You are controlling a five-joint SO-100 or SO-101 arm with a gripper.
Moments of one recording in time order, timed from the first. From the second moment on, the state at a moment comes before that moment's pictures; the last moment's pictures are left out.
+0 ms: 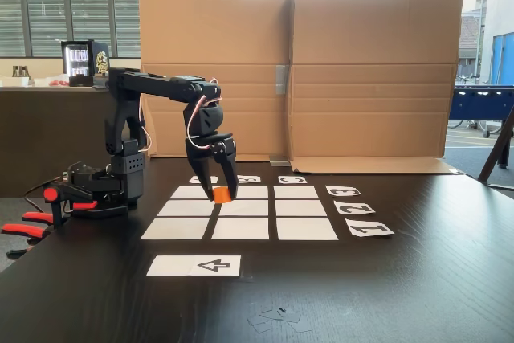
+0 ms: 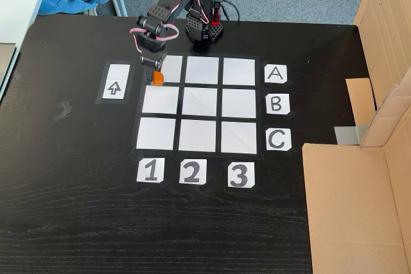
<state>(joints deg) 25.7 78.7 88.2 80.8 74.7</state>
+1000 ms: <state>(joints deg) 25.8 61.9 75.3 80.4 75.1</state>
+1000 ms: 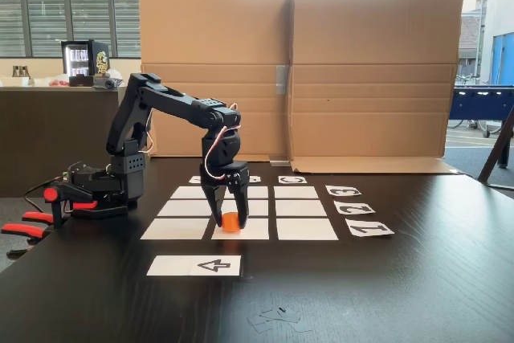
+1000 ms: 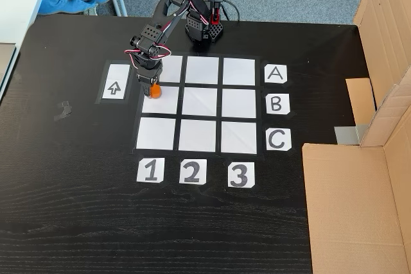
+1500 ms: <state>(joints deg) 28.3 72.9 89.0 75.8 73.0</state>
